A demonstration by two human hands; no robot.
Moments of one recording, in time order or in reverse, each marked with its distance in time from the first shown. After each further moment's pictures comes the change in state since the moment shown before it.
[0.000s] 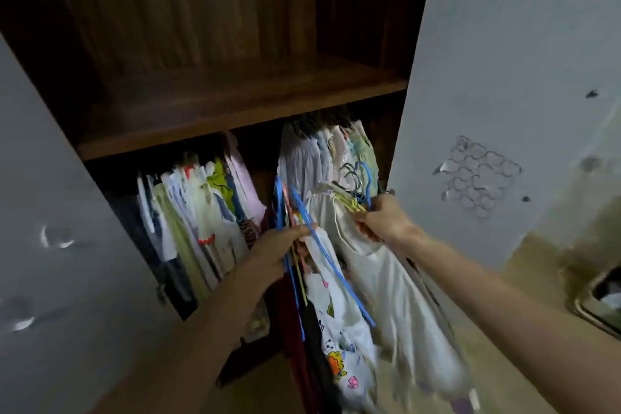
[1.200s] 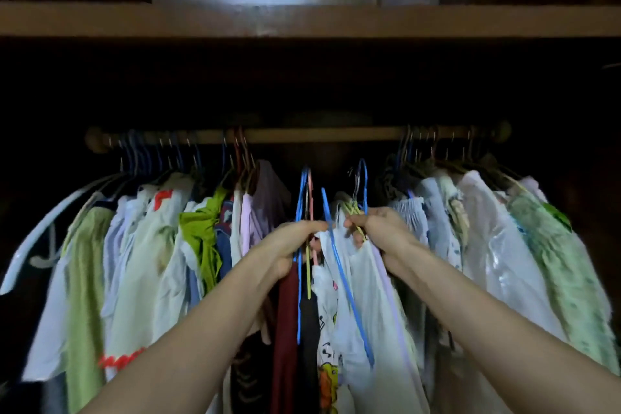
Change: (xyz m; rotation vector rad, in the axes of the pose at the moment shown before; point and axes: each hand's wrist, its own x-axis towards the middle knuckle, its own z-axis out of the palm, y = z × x) left_hand 0.406 0.066 -0.080 0.171 0.305 0.561; right_hand 0.456 0.032 0.190 0.483 -0.297 -0.423
